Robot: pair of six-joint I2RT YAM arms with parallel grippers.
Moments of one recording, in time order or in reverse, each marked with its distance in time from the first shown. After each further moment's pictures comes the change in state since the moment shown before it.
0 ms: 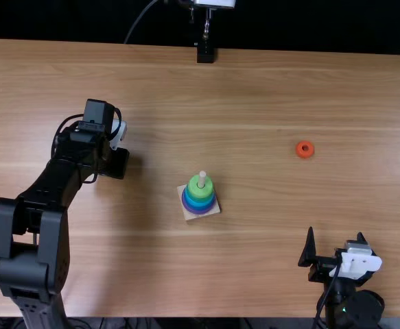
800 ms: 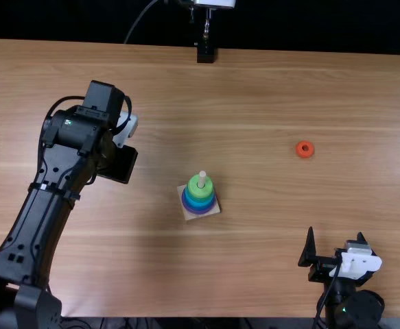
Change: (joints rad) left arm -0.127 -0.258 0.311 -0.583 0.004 -0.027; right arm 0.000 0.000 0.000 0.000 0.000 0.000
